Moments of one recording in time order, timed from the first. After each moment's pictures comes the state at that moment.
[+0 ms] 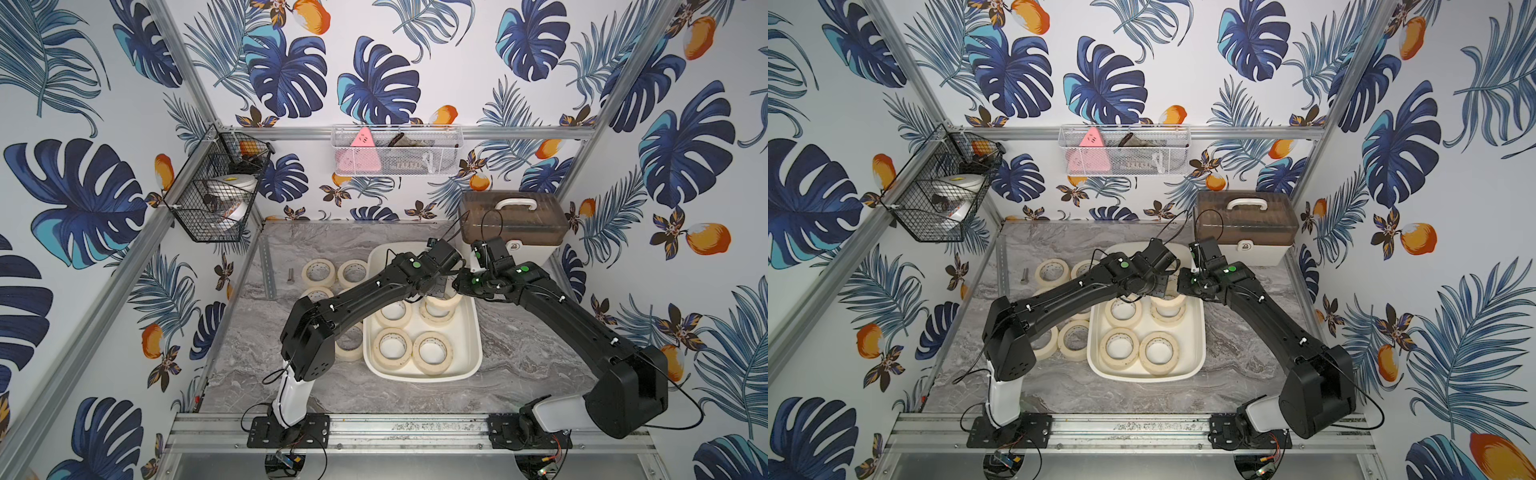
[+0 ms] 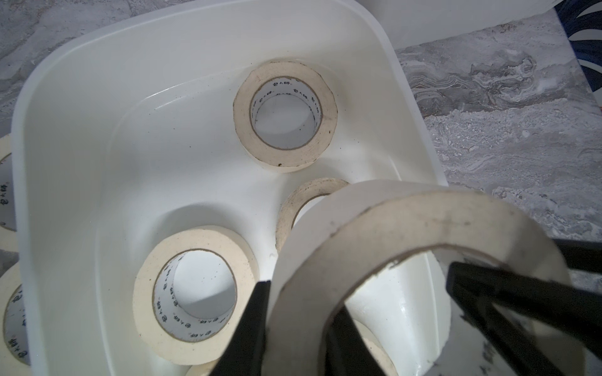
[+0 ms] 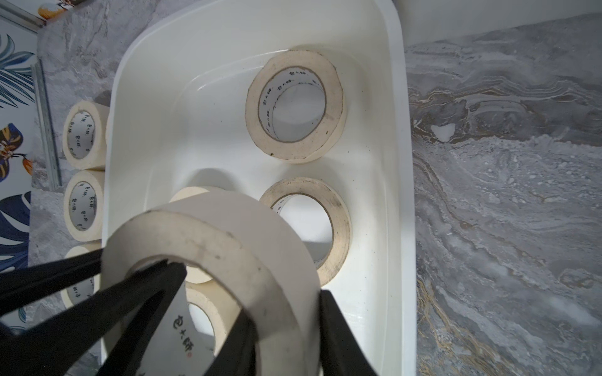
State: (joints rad) left arm -0.84 1.98 1.86 -0.89 -0.27 -0.57; right arm 0.42 1.43 1.21 -0.75 -0.05 0.51
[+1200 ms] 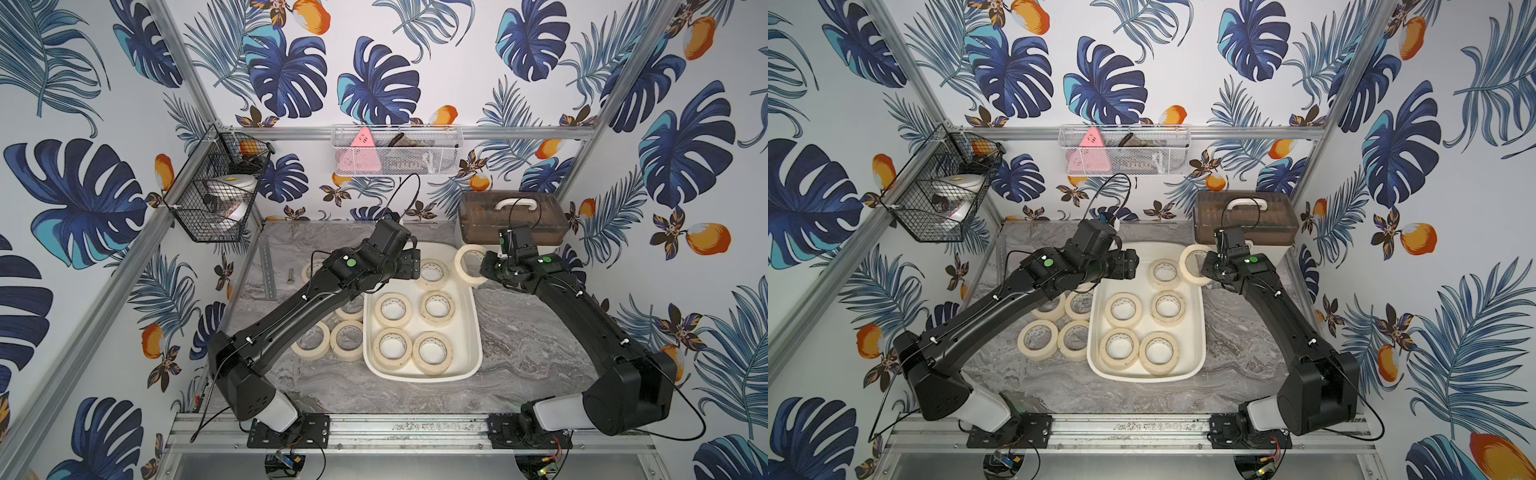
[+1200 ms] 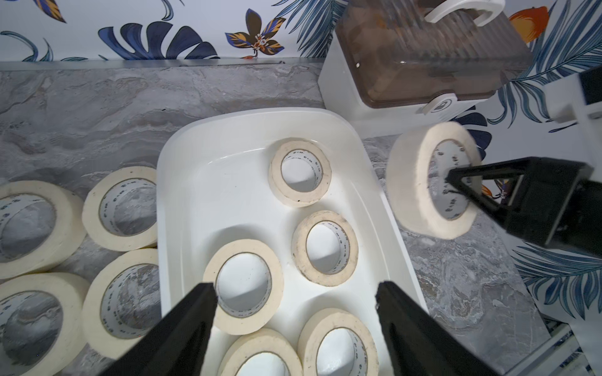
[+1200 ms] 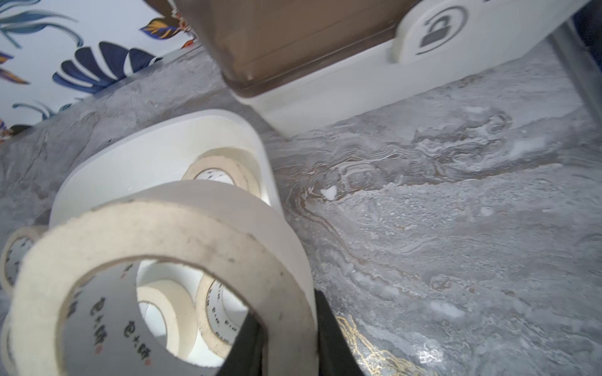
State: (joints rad) left arm -0.69 1.55 1.62 -0.79 -0.21 -0.52; right arm 0.23 1.42 1.28 -0.76 0.13 0.54
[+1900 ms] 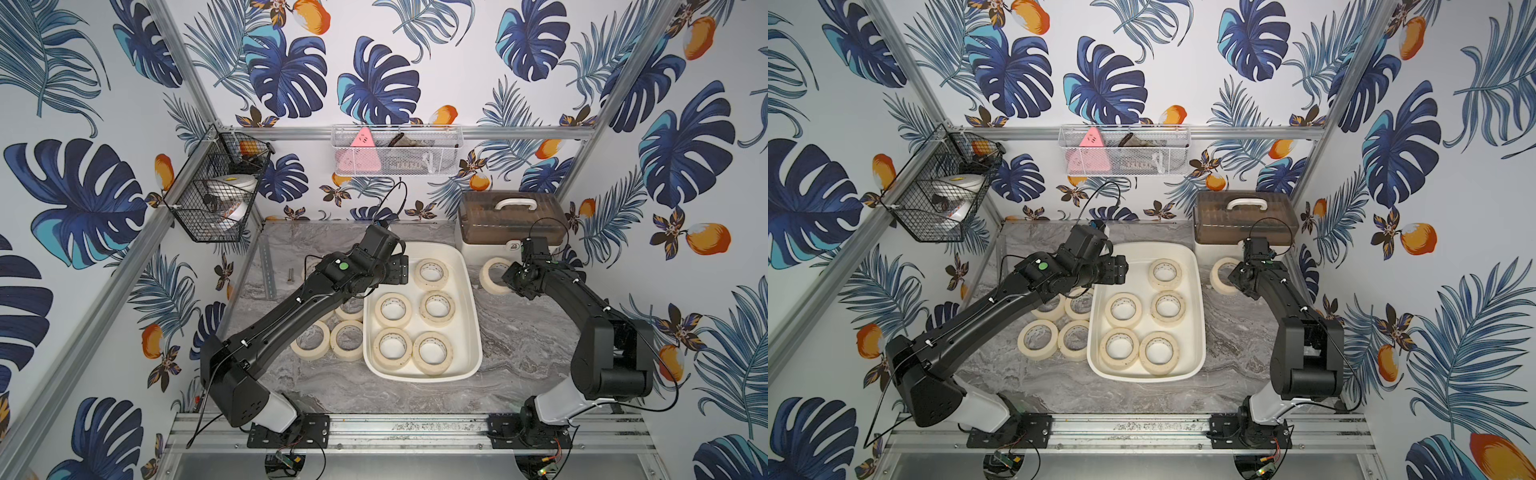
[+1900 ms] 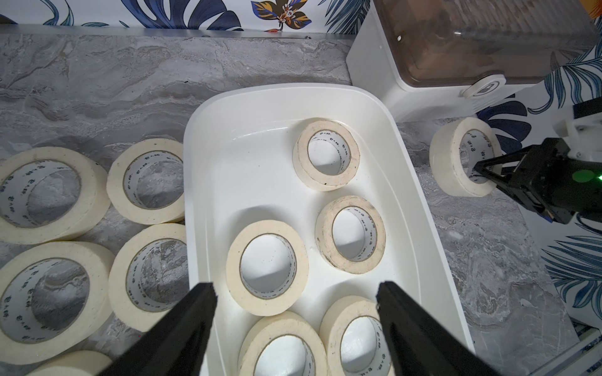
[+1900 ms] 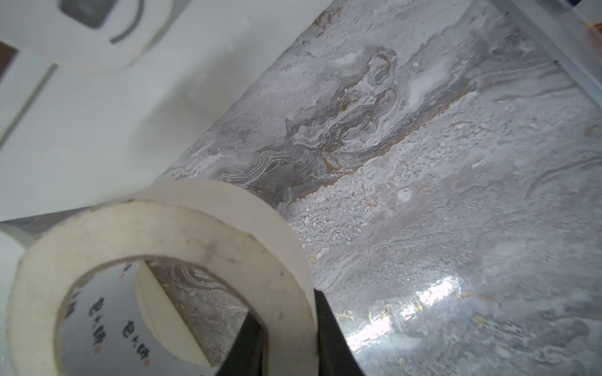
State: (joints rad) left arm -0.64 1.51 1.52 -0.79 -0.18 -0.52; right arm -0.03 1.61 1.14 -0.60 0.10 0.66
